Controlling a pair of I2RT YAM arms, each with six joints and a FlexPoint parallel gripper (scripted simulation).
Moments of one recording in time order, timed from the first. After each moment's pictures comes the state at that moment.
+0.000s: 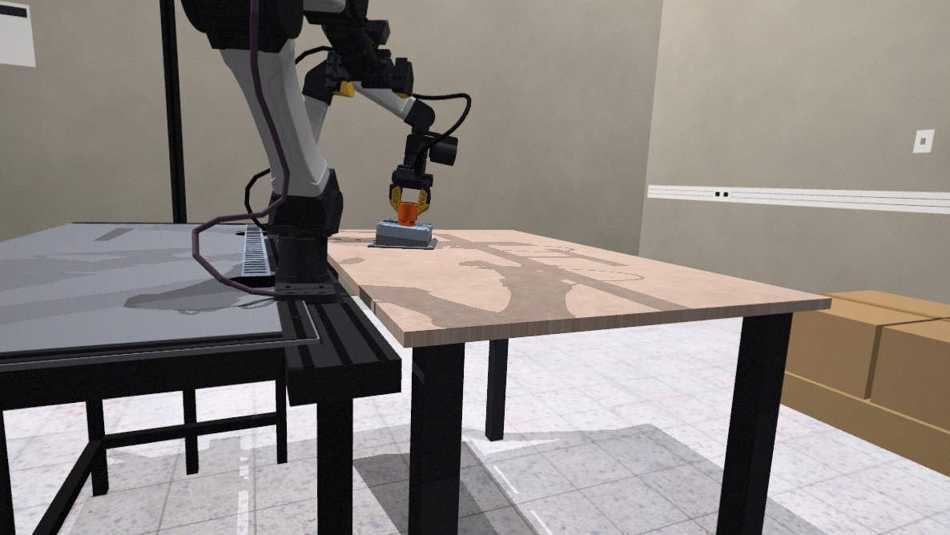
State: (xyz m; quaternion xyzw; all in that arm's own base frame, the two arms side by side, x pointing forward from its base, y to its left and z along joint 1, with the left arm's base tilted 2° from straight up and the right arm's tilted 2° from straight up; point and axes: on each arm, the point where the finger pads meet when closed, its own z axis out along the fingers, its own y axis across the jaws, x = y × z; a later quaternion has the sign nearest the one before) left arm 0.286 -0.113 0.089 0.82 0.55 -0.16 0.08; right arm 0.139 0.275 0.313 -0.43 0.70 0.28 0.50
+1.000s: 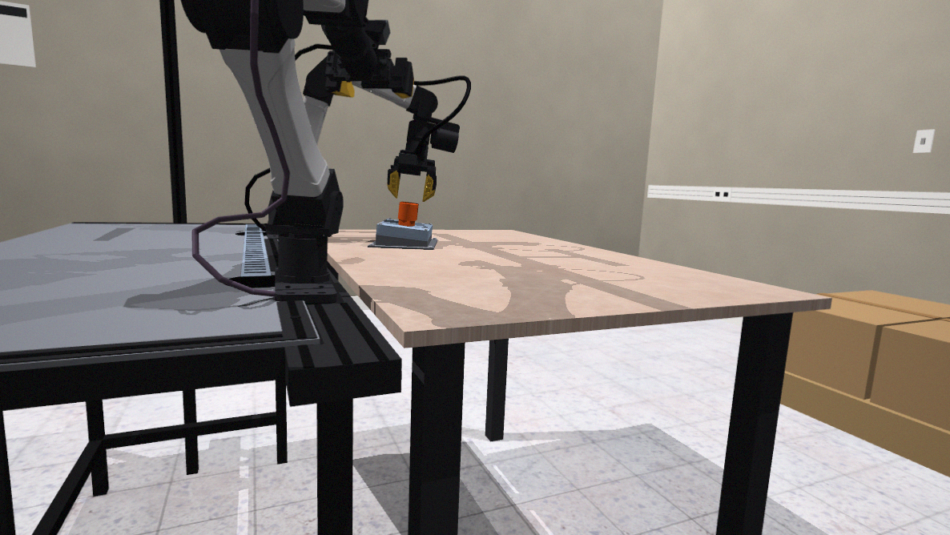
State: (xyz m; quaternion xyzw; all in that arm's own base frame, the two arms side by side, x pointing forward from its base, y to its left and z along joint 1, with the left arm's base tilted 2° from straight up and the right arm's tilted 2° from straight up) left arm 0.293 -0.101 0.125 0.81 0.55 -0.16 0.07; right arm 0.139 0.275 0.313 -0.43 0.70 0.28 0.50
